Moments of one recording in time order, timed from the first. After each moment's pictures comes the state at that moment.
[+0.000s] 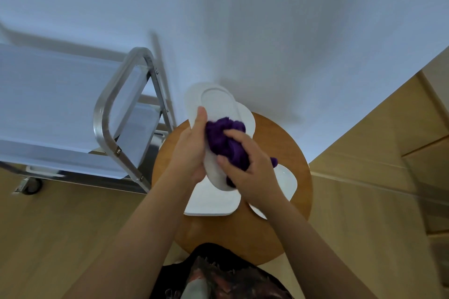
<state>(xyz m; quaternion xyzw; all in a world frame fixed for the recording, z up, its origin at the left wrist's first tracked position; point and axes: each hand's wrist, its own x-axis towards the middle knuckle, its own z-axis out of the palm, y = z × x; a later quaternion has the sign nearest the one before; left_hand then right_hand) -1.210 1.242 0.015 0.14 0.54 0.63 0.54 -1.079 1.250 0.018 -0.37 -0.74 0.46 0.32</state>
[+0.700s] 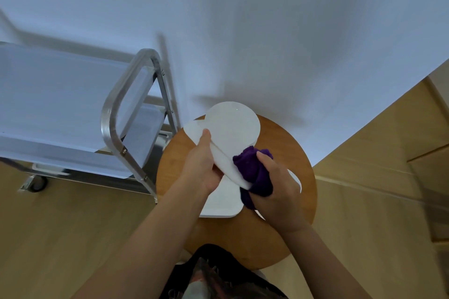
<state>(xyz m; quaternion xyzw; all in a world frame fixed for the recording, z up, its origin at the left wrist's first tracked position) -1.197 1.238 0.012 -0.05 0.51 0.63 0.58 -1.044 1.246 -0.019 -0.34 -0.84 0.11 0.42</state>
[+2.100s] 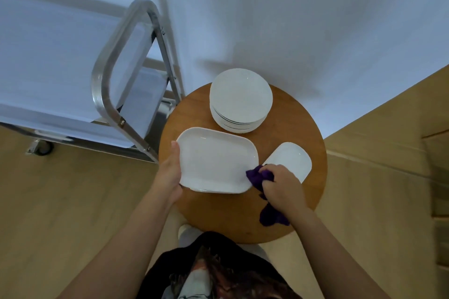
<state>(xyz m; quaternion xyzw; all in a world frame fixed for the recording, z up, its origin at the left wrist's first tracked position) -1.248 1.191 -0.104 -0.04 0.67 0.53 0.52 -1.032 1.272 -0.101 -0.58 -0.73 0.36 -0.03</state>
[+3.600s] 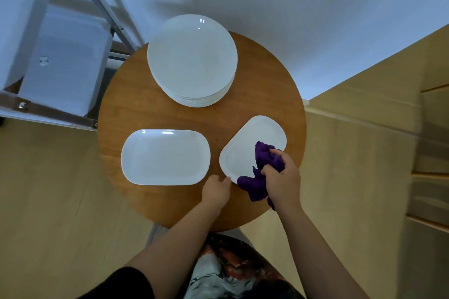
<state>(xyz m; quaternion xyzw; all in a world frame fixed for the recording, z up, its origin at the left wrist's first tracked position) -1.059 1.266 -0.238 0.09 0.79 0.17 0.58 -0.953 1.332 -0.169 -0.71 -0.45 0.51 0.17</state>
